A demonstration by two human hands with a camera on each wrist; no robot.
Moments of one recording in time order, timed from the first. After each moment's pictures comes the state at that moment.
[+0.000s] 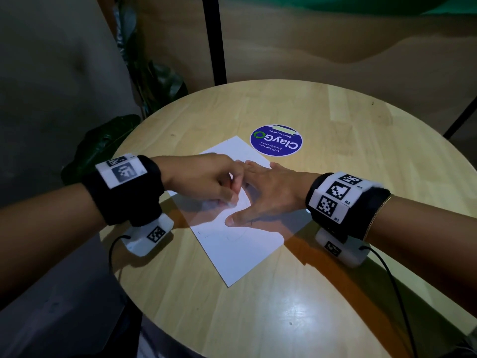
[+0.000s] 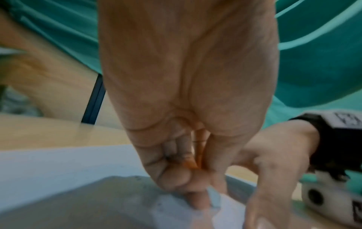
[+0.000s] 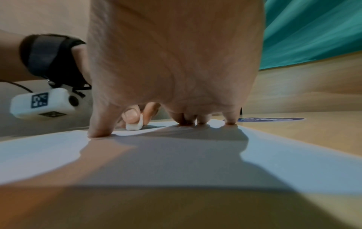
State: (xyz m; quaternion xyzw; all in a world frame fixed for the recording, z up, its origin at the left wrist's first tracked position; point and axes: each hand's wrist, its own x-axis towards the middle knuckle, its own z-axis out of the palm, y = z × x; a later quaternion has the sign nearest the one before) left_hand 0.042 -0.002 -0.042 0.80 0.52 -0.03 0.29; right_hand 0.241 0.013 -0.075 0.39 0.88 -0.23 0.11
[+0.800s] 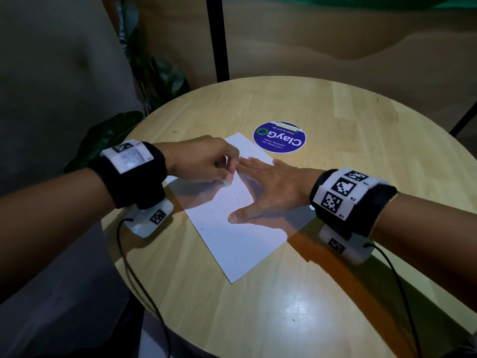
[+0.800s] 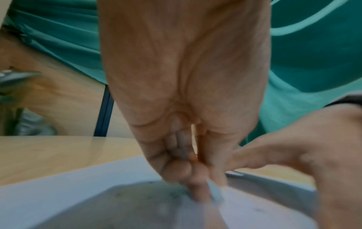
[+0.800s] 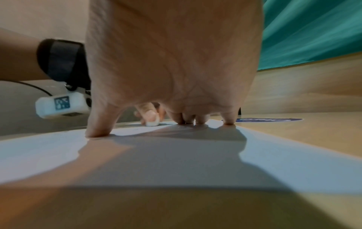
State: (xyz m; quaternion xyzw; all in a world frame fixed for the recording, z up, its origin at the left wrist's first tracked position) left_hand 0.029 0.013 -0.036 0.81 0.53 -0.02 0.24; right_hand 0.242 0.015 -0.075 0.39 0.88 -0.23 0.13
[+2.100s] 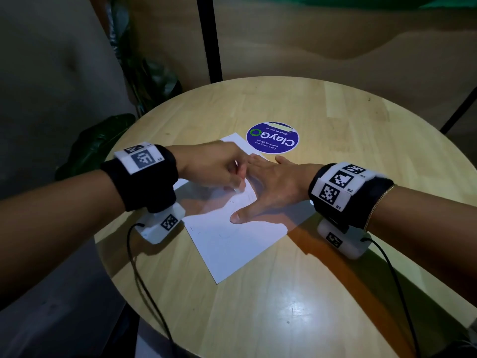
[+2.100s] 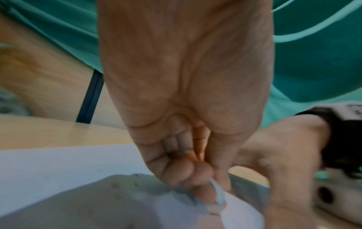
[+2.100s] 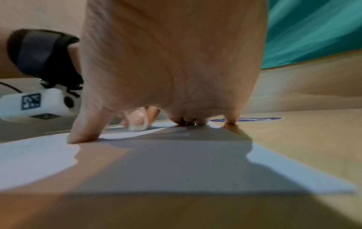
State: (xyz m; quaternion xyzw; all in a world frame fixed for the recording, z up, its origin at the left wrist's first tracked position) left_hand 0.063 0.018 -0.037 0.81 0.53 -0.03 0.26; right_hand 0.253 0.022 -0.071 0.41 0.87 -0.23 0.13
